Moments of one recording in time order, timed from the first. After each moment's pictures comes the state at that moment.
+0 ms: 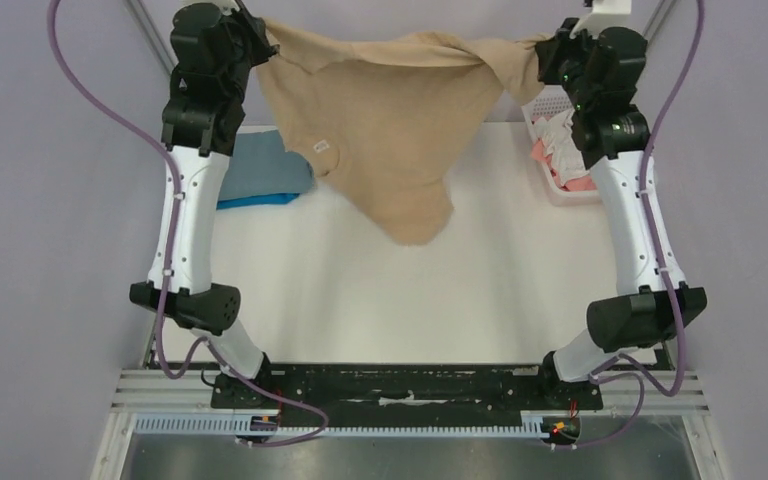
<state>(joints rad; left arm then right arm) -0.22 1.73 2.29 -0.55 -0.27 -0.31 0.12 1.61 1.89 -0.30 0.03 0.10</state>
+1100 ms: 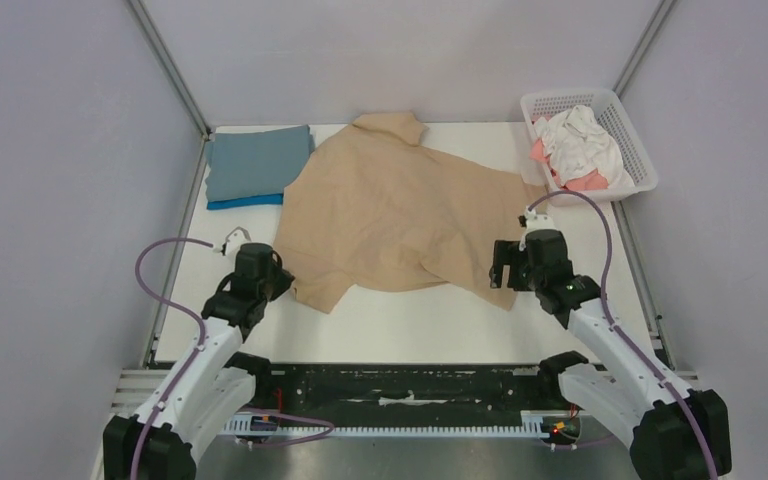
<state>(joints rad) -0.23 0.78 0.44 -0.41 -0.24 -0.83 0.25 0.92 0.55 -0.39 0.08 0.23</state>
